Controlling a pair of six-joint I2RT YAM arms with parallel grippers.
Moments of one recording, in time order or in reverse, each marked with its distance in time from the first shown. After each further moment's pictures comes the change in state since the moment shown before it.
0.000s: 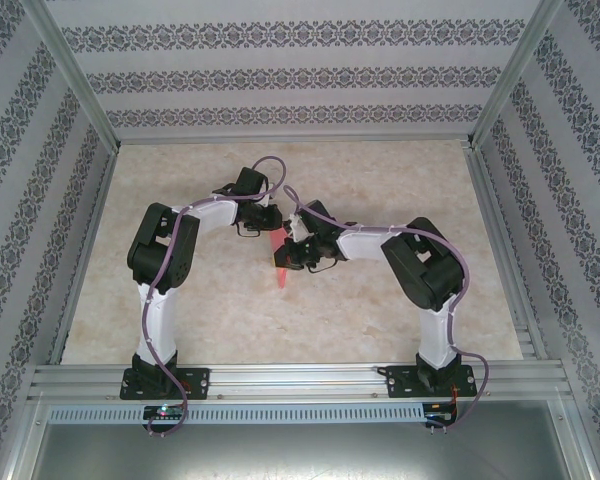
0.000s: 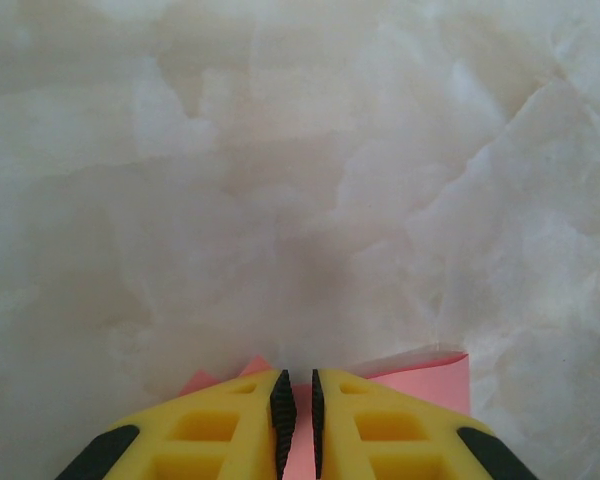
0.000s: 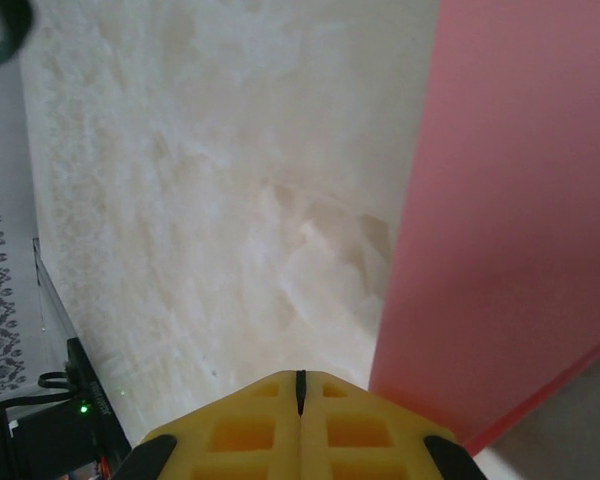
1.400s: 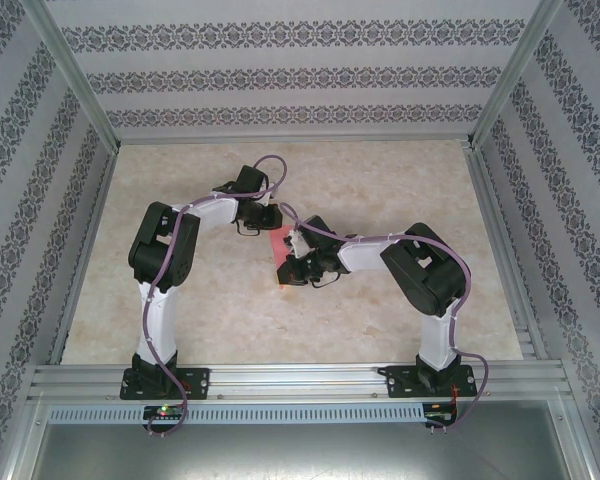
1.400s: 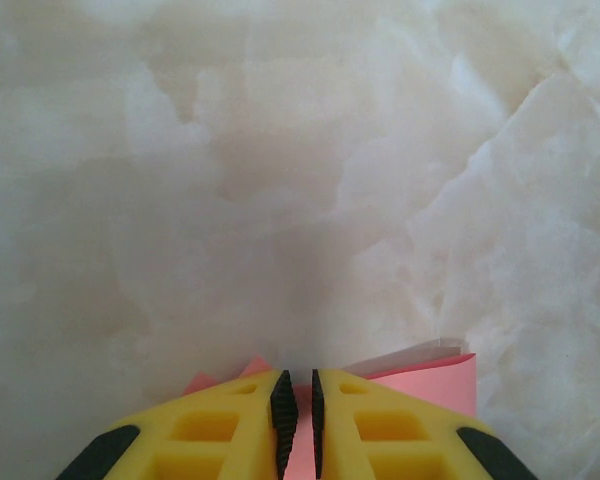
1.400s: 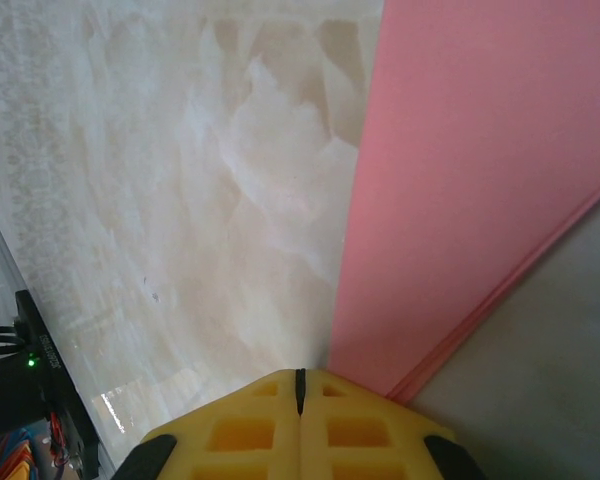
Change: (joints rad) left arm 0.005 0.016 0.035 -0.042 0.007 0.027; right arm 0.055 -0.044 -0.124 0.021 0.021 -0.040
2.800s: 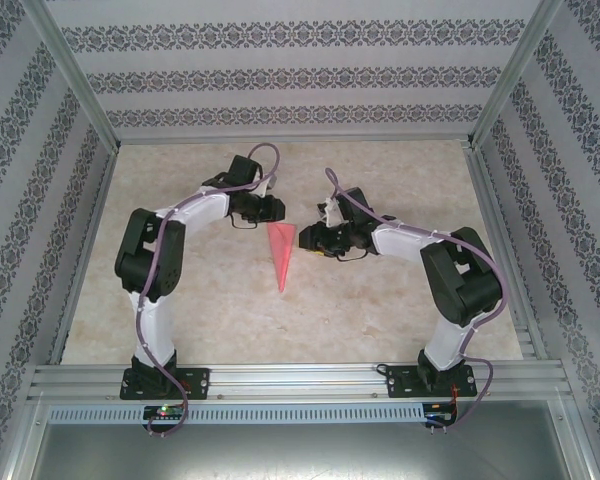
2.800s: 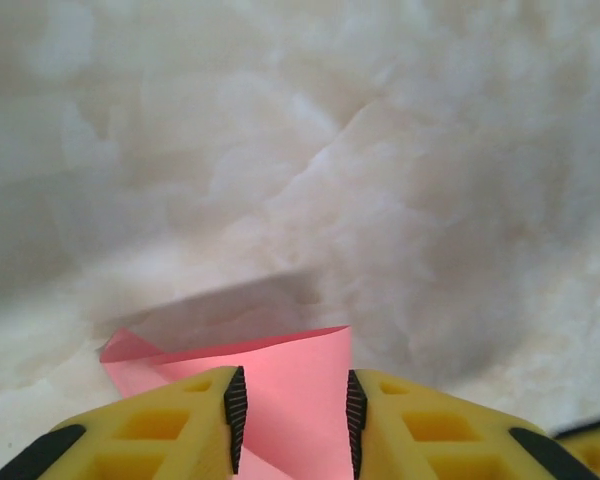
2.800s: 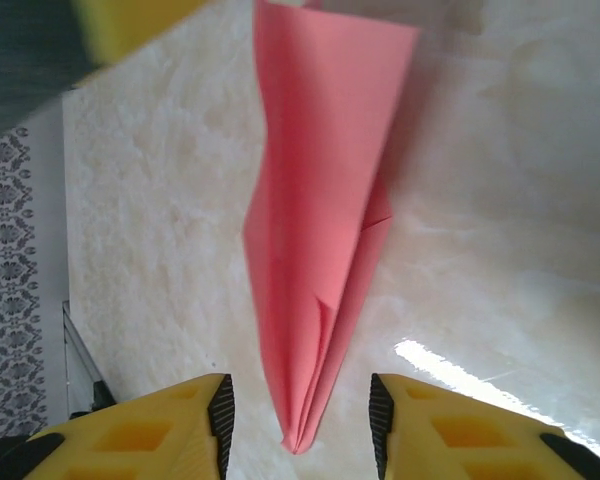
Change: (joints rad) left arm 0.007 -0.157 0.004 -0.074 0.111 -0.022; right arm -0.237 -0.176 -0.004 -0.061 -0.021 0.008
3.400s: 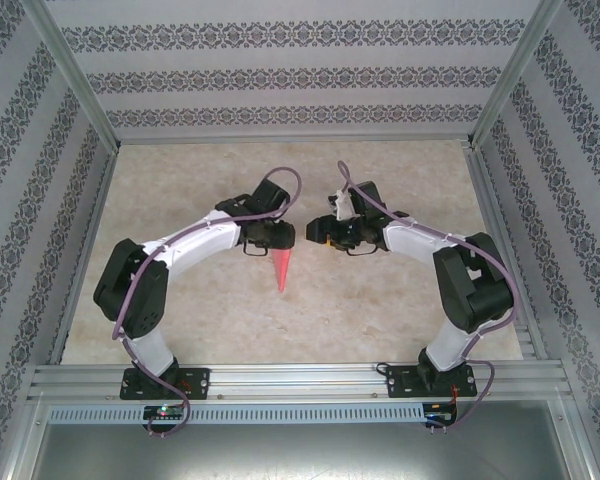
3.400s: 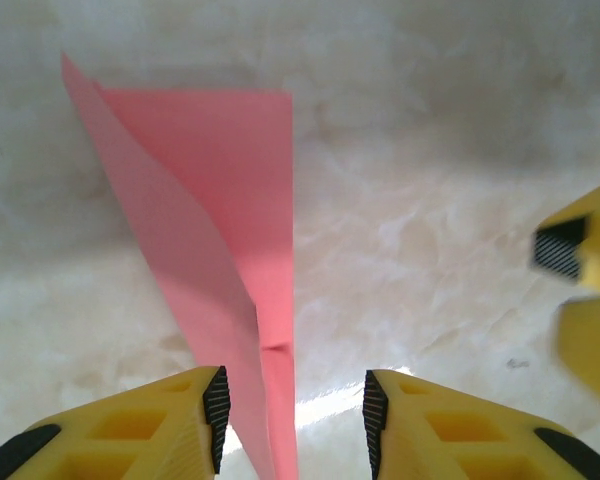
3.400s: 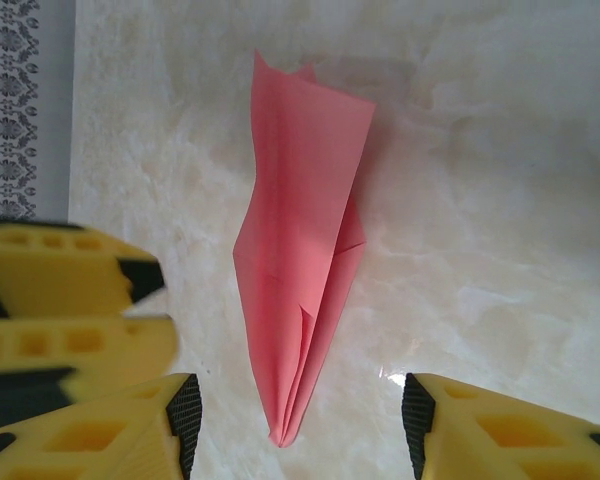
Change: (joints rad) left arm -0.270 -0.234 -0.174 -0.163 -0.387 -0.168; right arm -0.071 -0.067 0.000 -0.049 0.004 -0.072
